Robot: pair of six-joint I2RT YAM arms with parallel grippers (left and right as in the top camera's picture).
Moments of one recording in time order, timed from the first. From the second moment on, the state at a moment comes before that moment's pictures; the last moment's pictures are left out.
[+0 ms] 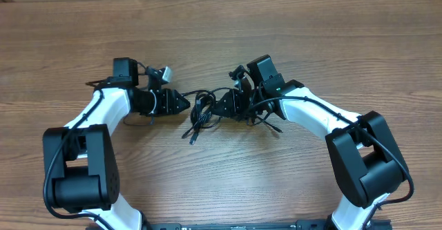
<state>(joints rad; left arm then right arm) 0.04 1.83 1.05 -0.56 0.74 0.02 0.48 1.89 1.13 -0.29 -0.77 0.57</state>
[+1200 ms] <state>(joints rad) -0.20 1.85 1.05 -0.46 0.52 -0.07 0.58 1.71 1.16 -0.58 -0.37 0.72</state>
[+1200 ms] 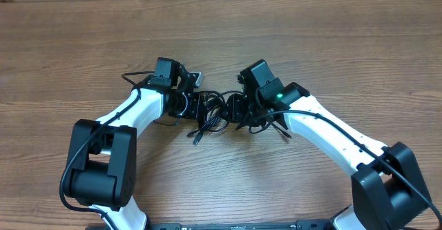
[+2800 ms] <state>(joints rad) -0.19 1.58 1.05 -0.63 0.33 -0.19 0.60 1.92 1.15 -0.49 -0.41 0.98</state>
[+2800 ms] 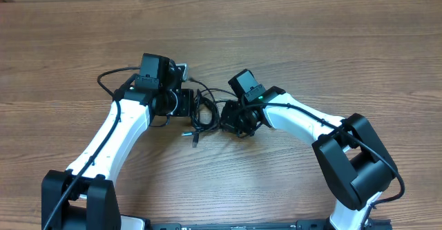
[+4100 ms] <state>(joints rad) -0.36 1.70 1.06 -0.57 0.23 -0.34 0.34 1.94 1.19 -0.70 -0.46 0.68</state>
